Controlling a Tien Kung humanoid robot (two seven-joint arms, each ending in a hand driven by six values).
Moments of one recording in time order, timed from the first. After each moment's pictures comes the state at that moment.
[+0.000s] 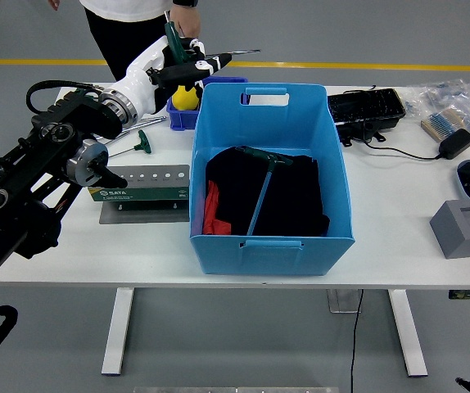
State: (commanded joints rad) left arm -0.79 0.20 -0.95 -1.23 0.91 0.10 0.22; right arm 0.23 -0.23 0.57 0.23 -0.73 -0.16 -0.19
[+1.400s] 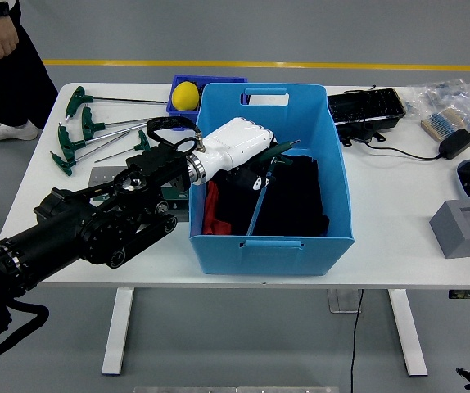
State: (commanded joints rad) left arm -0.94 0.04 -0.44 -0.79 1.91 0.19 -0.14; right arm 0.25 -0.24 0.56 0.23 -0.72 -0.16 -0.19
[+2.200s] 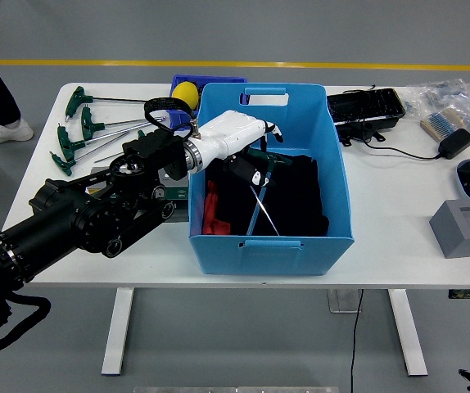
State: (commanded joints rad) left arm -0.93 0.05 -0.57 -0.83 1.89 0.09 -0.11; right arm 0.24 -0.24 0.57 0.23 -0.74 -0.16 -0.19
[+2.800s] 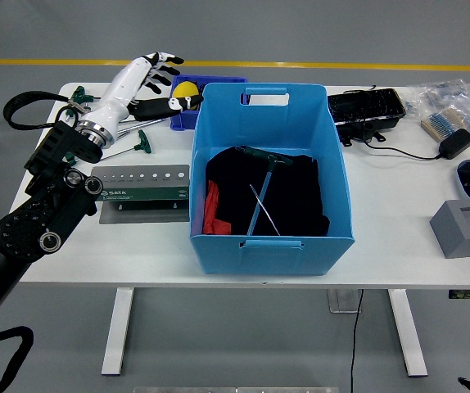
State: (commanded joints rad) left arm -0.59 0.13 -1.24 -0.99 1.63 0.15 -0.13; right arm 0.22 -0.22 0.57 0.23 -0.73 -0.16 -0.18
